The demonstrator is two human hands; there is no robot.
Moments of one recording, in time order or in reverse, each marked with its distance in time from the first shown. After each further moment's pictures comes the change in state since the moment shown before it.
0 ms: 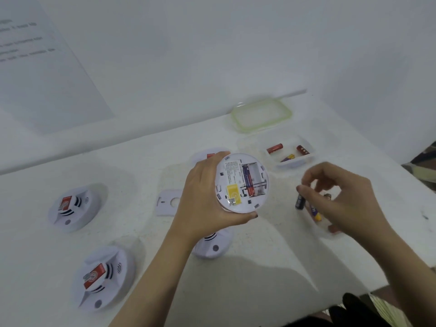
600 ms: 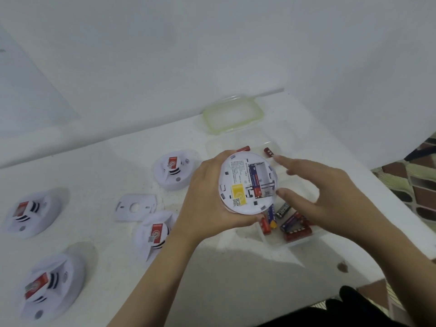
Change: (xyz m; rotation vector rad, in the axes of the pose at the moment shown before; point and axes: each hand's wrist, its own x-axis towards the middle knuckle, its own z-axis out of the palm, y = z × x) left_hand 0.035 0.063 0.065 -0.068 -0.020 0.051; right_hand 0.023 0.043 -0.061 -0.207 -0.239 -0.231
